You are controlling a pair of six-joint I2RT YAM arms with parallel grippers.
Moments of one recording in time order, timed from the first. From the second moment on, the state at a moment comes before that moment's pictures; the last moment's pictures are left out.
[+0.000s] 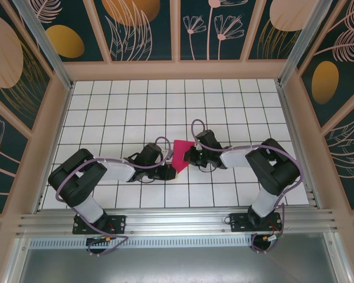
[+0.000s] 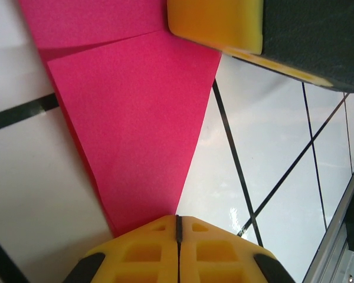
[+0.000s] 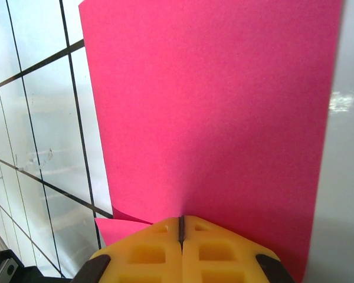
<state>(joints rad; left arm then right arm) -0.75 1.65 0.56 0.21 0.49 -0.65 0.65 1.71 0.68 0.16 -0.37 0.91</state>
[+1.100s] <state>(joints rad) -0.75 1.59 0.66 0.16 0.46 -0.66 0.65 1.71 0.69 0.16 -0.37 0.90</state>
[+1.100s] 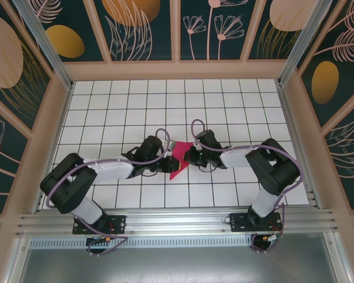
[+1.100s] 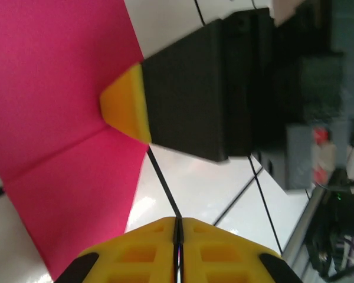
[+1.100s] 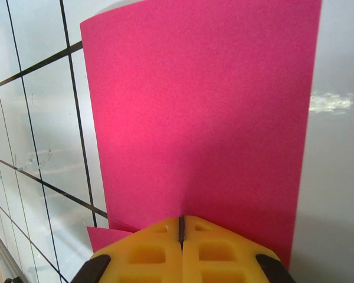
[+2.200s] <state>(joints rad) -0.75 1.70 0.68 0.13 0.34 -0.63 0.69 1.65 0.60 0.20 -0.37 0.92</state>
